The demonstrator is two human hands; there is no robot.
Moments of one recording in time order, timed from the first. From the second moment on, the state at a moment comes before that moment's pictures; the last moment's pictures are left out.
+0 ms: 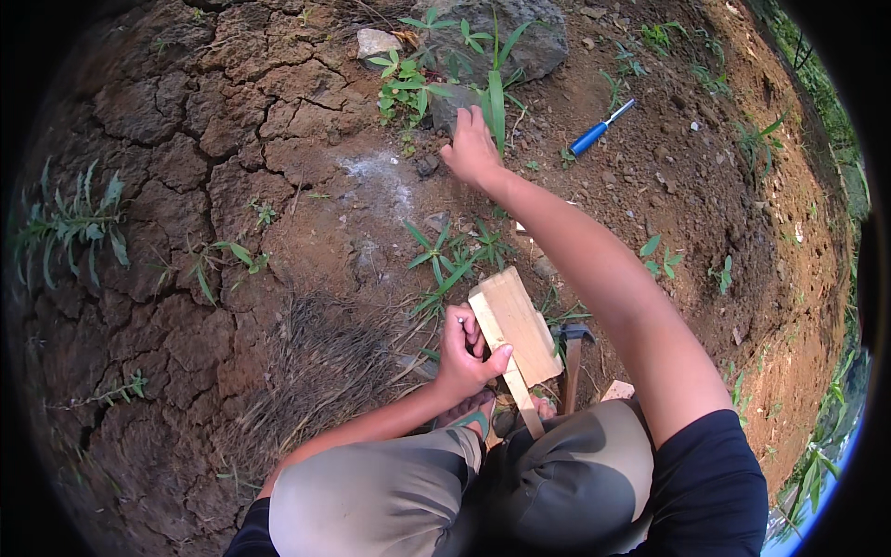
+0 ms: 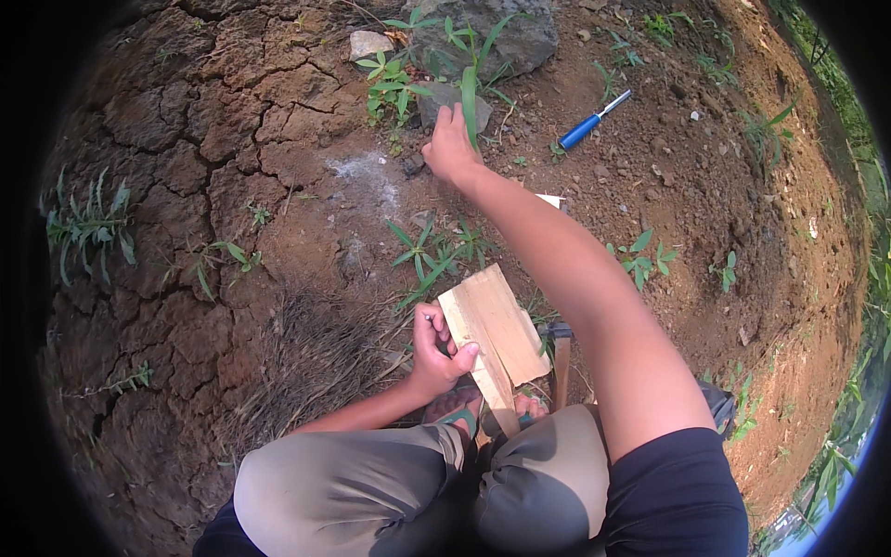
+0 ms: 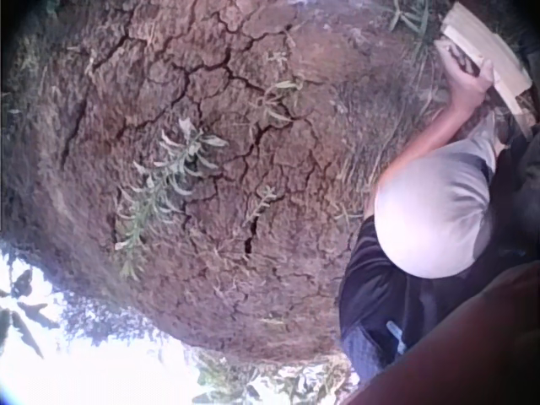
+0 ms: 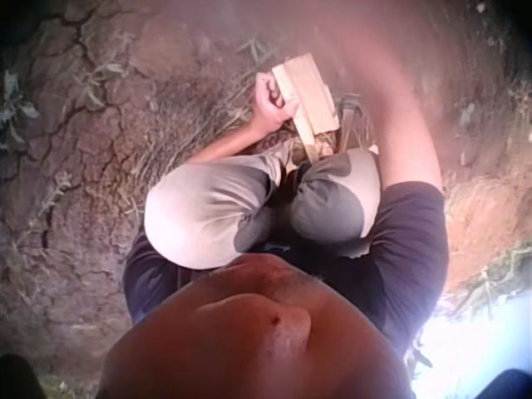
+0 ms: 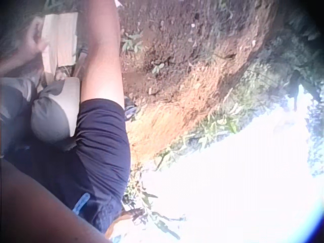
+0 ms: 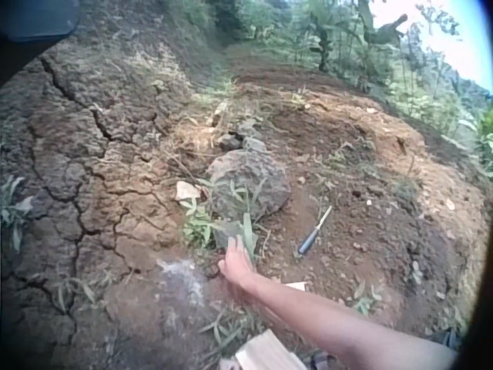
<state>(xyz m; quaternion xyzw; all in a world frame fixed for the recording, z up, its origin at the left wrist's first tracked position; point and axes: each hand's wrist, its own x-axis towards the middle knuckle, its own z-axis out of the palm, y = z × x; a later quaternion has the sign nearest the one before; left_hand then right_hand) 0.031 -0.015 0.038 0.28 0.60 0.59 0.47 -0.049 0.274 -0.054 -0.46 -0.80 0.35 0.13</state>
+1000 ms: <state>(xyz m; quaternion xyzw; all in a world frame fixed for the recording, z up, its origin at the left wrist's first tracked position) 0.020 -0.016 0.045 0.28 0.61 0.54 0.50 0.005 0.272 -0.026 -0.54 -0.73 0.42 0.03</state>
